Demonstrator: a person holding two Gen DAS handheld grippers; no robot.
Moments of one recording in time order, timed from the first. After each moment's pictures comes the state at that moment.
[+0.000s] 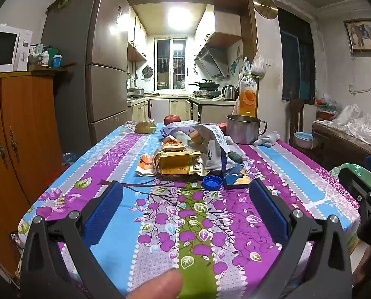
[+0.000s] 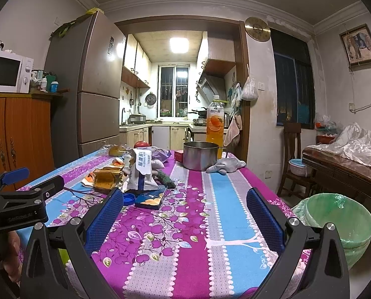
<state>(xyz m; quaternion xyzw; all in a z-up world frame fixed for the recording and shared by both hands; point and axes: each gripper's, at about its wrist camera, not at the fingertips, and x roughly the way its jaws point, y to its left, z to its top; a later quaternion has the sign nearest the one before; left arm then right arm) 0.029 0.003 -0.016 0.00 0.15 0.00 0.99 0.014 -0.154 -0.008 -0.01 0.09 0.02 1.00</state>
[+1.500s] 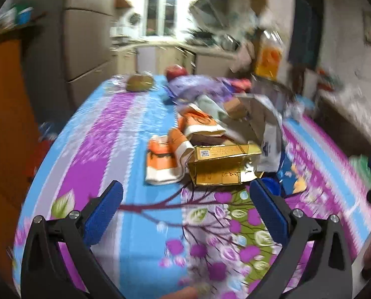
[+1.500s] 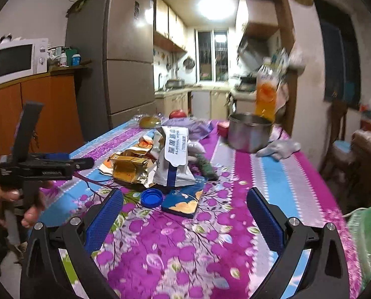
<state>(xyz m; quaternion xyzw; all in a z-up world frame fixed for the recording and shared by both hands) 0.208 0.079 -0.022 0.01 0.34 -0.07 0.94 0.171 -0.125 -0.004 -0.01 0.22 0.16 0.96</state>
